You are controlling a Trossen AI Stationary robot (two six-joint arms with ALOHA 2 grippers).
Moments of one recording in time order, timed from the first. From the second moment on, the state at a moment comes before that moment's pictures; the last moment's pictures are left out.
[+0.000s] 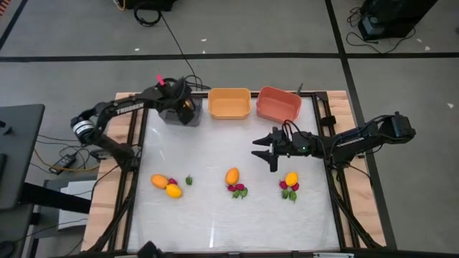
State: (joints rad) left arm 0.70 1.47 1.03 -0.71 -0.28 0.00; right arm -0.01 1.24 0.35 0.72 0.11 0.33
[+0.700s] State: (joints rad) left arm 0.86 1.65 1.03 -0.50 -0.28 0.04; right arm -0.02 1.24 0.35 0.71 0.14 0.23
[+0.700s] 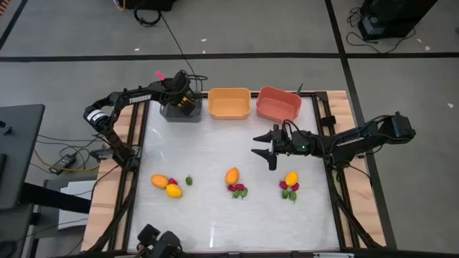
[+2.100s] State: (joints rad) left arm -0.34 1.31 1.03 -1.16 -0.06 -0.49; right arm 0.12 1.24 0.35 0.66 0.30 0.32
